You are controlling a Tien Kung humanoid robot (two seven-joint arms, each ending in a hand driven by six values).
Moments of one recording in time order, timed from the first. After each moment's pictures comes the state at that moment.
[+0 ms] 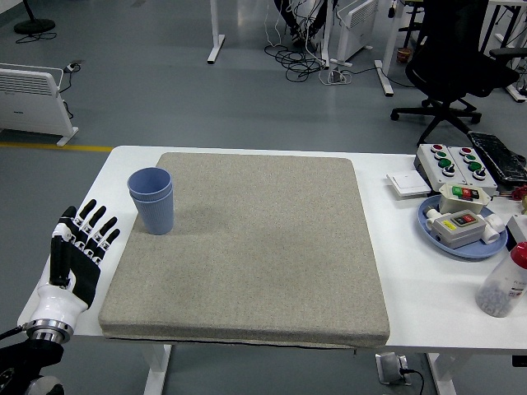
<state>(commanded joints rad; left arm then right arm) 0.01 0.22 -1.34 -1.65 0.67 0.24 -0.18 0.13 -0.20 0.15 0.20 -0.23 -0.17 -0.18</state>
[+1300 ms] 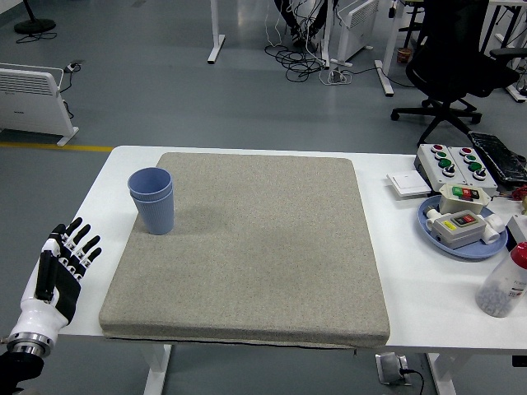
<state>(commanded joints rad) 0.06 0.25 -1.39 -1.61 0.75 0.22 -0.13 -0.02 -0.14 0.10 0.18 -0.06 -0.20 -0.17</state>
